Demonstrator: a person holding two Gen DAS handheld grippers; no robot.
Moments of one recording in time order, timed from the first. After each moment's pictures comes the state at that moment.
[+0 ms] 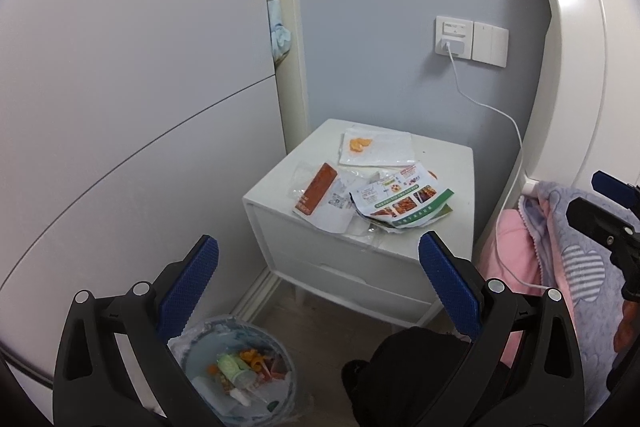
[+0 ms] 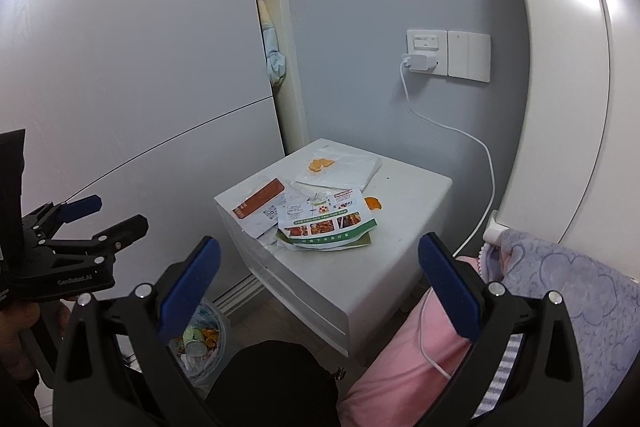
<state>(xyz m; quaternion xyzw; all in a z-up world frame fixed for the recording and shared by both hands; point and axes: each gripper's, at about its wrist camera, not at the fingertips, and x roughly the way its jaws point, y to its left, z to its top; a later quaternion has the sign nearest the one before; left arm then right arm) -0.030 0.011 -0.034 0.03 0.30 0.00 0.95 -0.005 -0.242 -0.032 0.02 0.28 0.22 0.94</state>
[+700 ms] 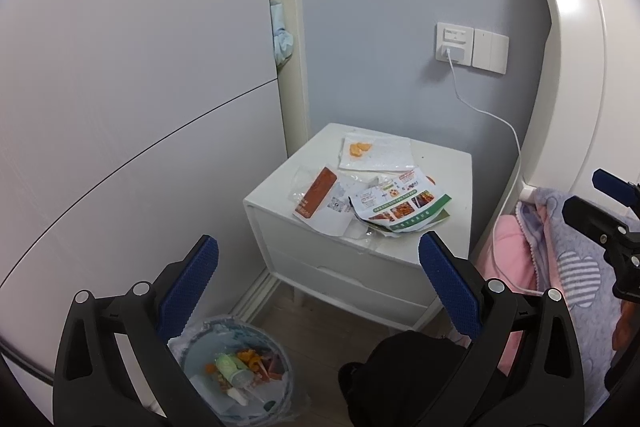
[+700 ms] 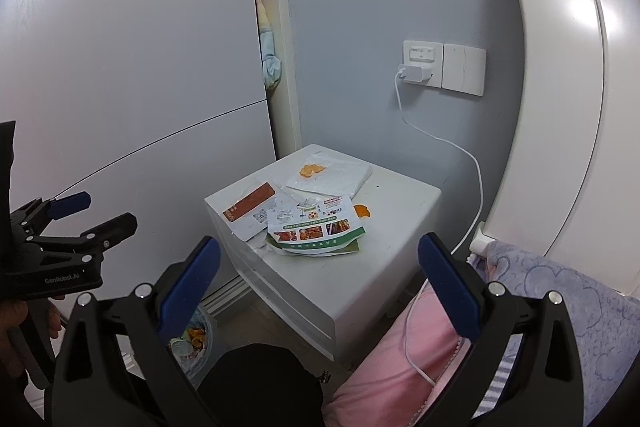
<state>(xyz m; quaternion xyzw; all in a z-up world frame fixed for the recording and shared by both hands) -0.038 0.008 -0.028 0.03 0.29 0.01 0.95 -0.008 -0.246 -0.025 0.01 0.26 0.21 0.94</state>
